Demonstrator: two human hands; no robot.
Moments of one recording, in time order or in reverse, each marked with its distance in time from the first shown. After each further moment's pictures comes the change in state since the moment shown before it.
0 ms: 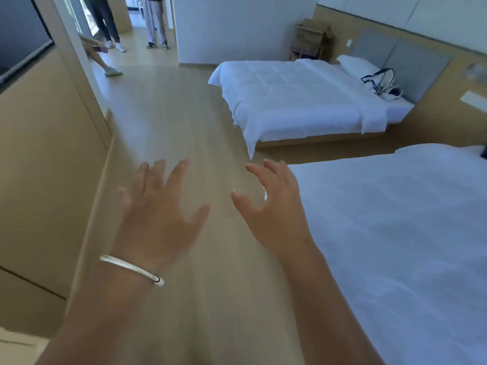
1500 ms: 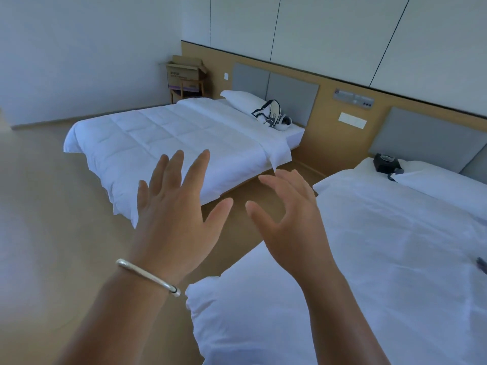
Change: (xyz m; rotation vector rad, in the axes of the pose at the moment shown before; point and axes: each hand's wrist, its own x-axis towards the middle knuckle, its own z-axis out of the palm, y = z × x) left_hand 0.618 0.354 0.176 -0.253 -0.040 0.609; right_hand 0.554 0.298 -0.127 -0.201 0.454 0.228
